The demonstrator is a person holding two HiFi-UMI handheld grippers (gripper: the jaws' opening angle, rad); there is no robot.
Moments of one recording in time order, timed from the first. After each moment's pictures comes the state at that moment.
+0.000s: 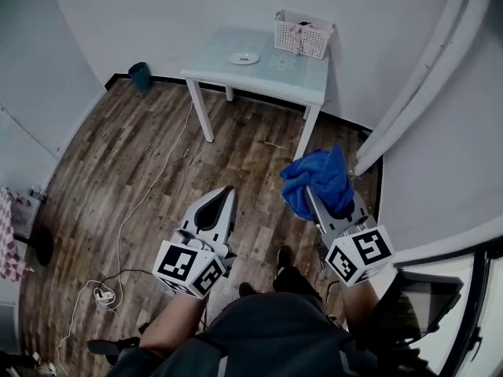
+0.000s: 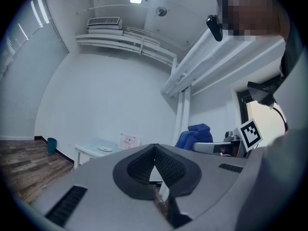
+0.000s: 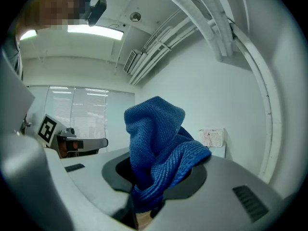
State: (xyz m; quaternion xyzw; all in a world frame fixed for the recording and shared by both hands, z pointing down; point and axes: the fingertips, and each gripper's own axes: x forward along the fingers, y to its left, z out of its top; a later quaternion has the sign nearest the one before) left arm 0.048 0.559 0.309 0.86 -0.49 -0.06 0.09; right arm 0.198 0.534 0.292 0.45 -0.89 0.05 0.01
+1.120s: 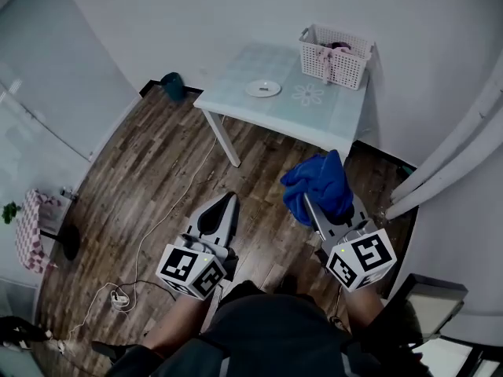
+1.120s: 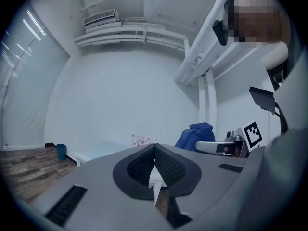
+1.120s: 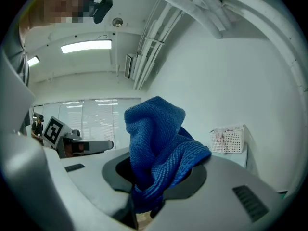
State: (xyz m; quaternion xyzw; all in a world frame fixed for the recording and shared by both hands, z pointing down) left arm 0.099 0.304 0.310 0.82 -0.57 -0.03 0.09; right arm 0.241 0.262 0.300 0.34 -0.94 0.07 -0.02
